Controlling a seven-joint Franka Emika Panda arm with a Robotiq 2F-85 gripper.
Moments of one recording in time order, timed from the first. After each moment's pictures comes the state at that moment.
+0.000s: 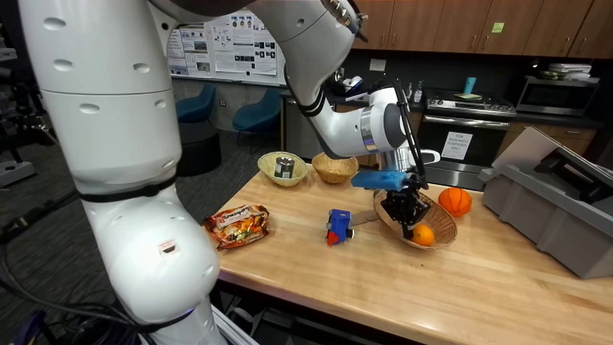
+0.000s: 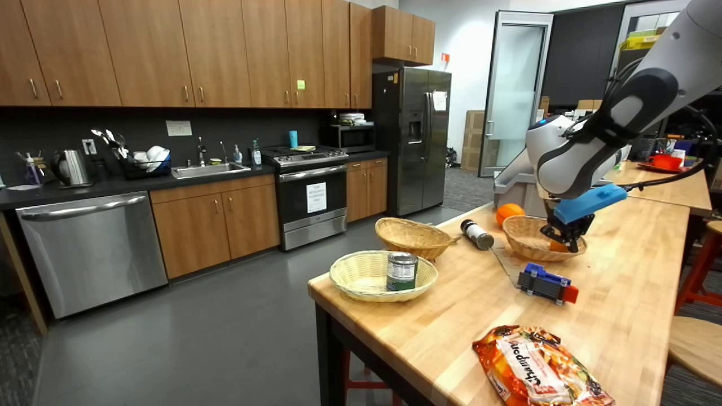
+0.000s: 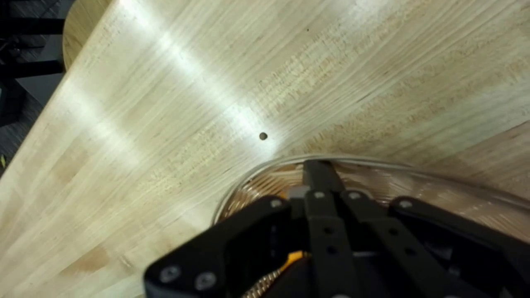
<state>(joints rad) -0.22 0.05 -0.21 -2.32 -0.57 2.32 0.40</state>
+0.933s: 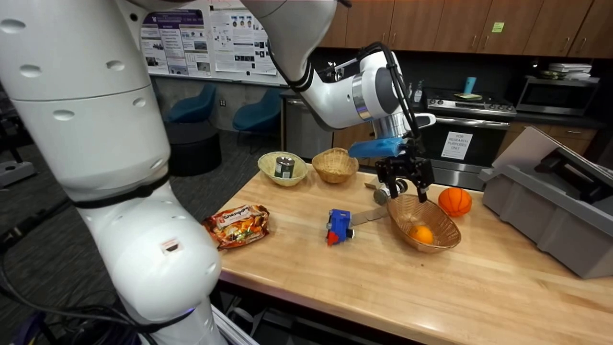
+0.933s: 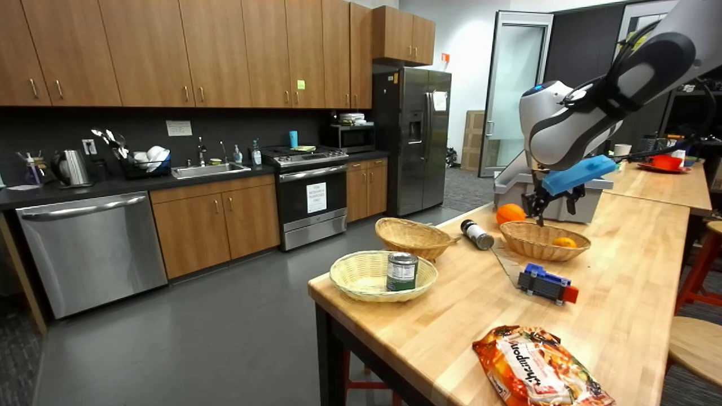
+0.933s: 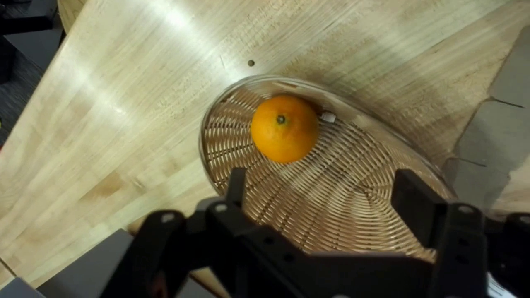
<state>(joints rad) -0.19 -0.05 -0.17 -2.27 -0.55 2.27 0.40</state>
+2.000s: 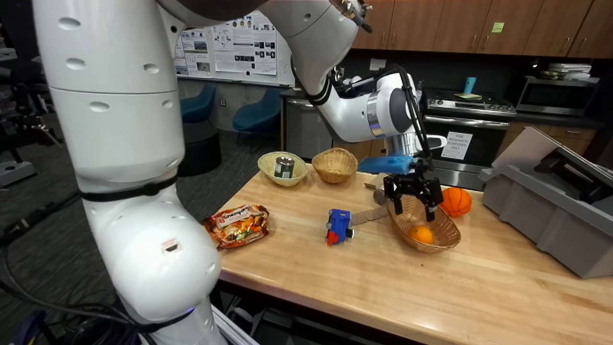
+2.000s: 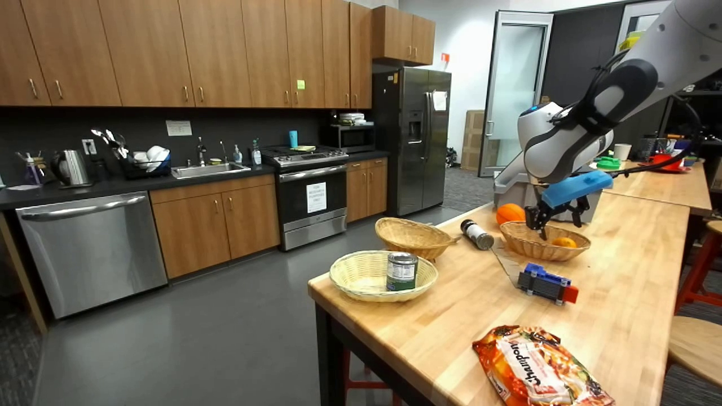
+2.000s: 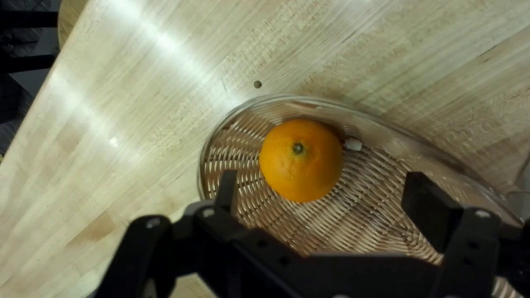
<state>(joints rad) -0.19 0.09 -0.21 -2.20 -0.51 2.26 0.38</state>
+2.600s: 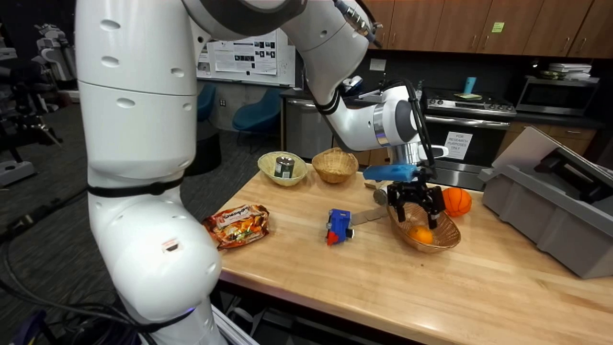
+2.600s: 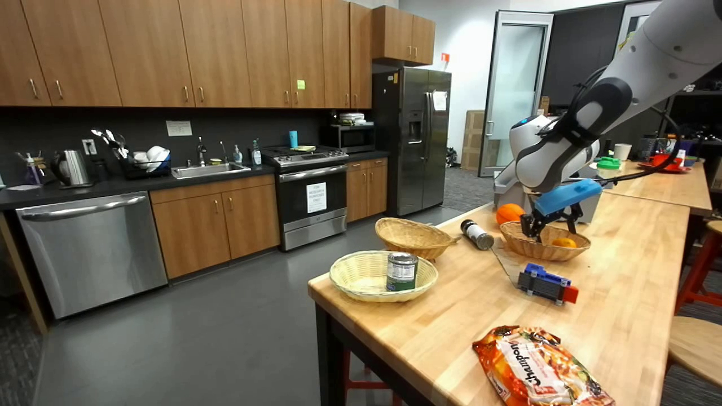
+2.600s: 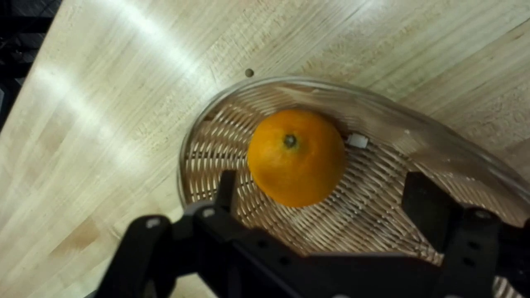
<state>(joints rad) -0.19 0.19 -0.22 -2.13 -0.51 2.26 0.39</state>
